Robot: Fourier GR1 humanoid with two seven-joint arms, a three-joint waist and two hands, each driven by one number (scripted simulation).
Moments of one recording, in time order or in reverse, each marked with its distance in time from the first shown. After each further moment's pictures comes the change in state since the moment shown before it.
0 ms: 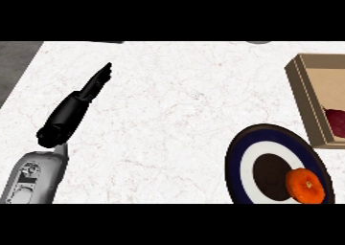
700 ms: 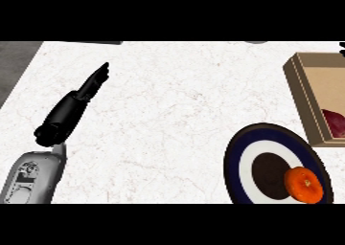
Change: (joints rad) left arm 0.000 0.004 0.012 0.008 0.002 0.002 -0.002; right arm -0.069 0.171 -0.158 0.151 -0.387 0.176 0.049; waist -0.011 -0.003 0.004
